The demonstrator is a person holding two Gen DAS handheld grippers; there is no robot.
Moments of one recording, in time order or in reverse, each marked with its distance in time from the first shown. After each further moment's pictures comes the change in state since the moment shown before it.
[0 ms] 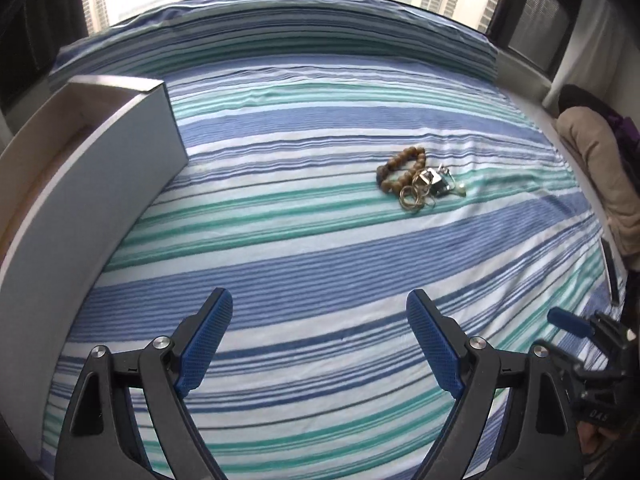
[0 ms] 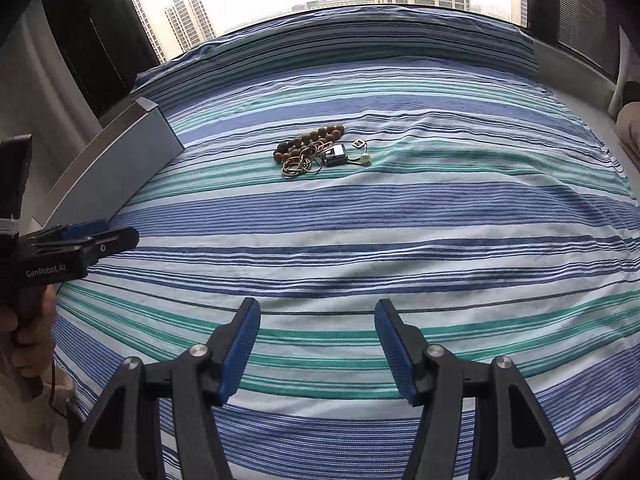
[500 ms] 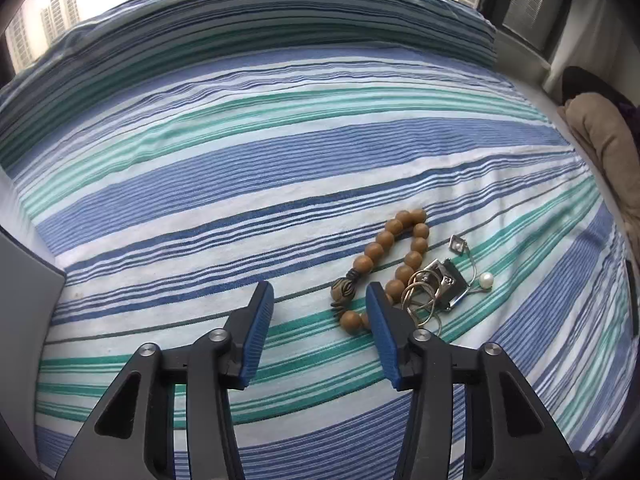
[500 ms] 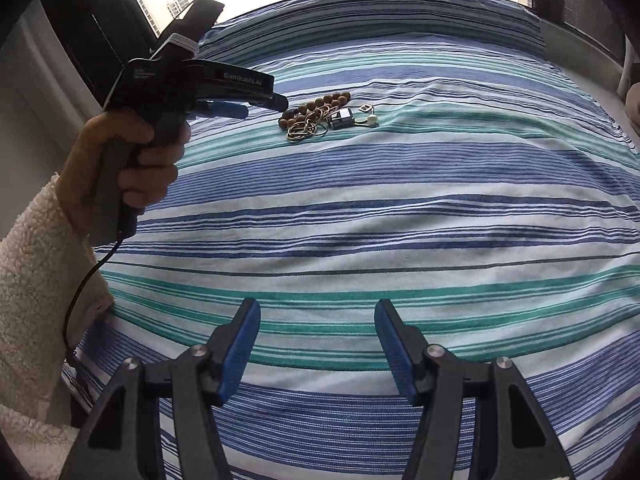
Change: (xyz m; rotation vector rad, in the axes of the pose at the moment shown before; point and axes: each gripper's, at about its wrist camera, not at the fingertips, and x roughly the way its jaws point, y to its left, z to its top) left arm 0.120 -0.056 0.080 0.095 0.030 0.002; right arm 0.008 -0.014 -0.018 -0.004 0.032 0.038
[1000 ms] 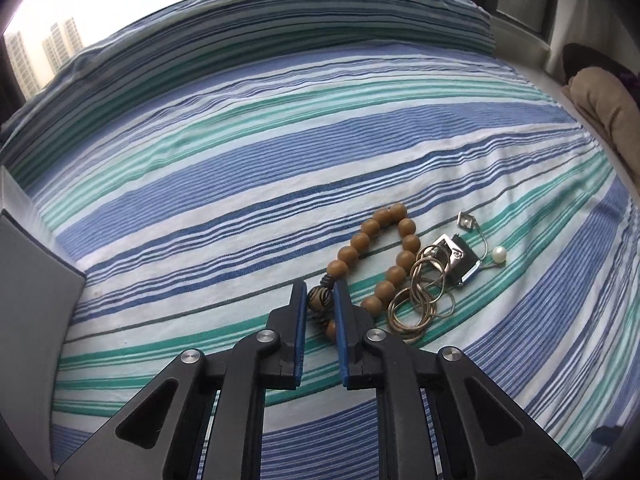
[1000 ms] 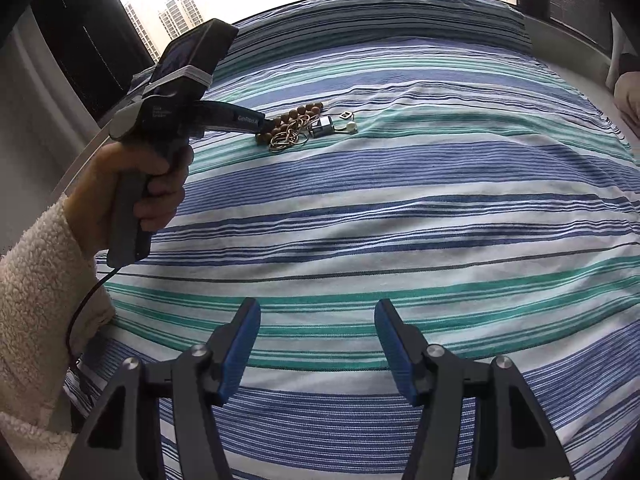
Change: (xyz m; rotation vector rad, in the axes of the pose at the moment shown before) left arm -0.019 -0.001 -0.021 0.050 -0.038 0.075; right arm -0.008 -0.014 -0.002 0.028 -0.021 -0.017
